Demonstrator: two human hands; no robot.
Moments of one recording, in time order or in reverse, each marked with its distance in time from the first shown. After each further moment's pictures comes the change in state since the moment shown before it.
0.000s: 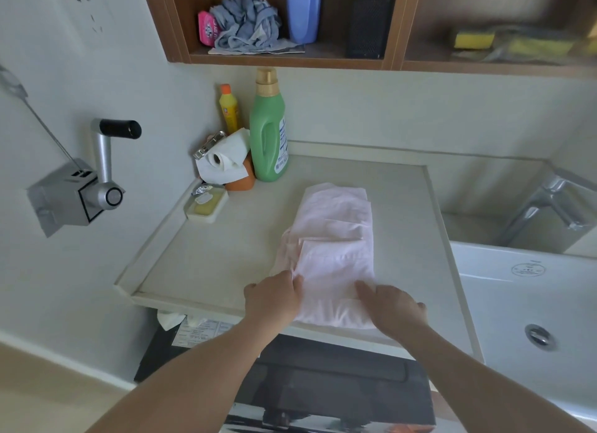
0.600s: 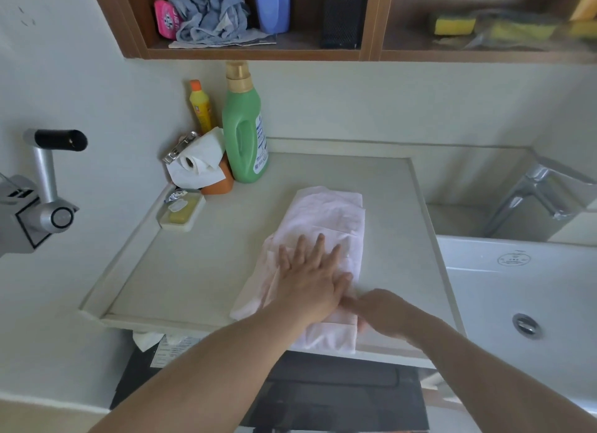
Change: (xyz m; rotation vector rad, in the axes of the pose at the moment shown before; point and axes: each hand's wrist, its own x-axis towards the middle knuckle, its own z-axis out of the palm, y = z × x) left_hand 0.039 0.070 0.015 0.222 -0.060 0.416; right_hand 0.012 0.008 -0.023 0.337 -0.371 -0.059
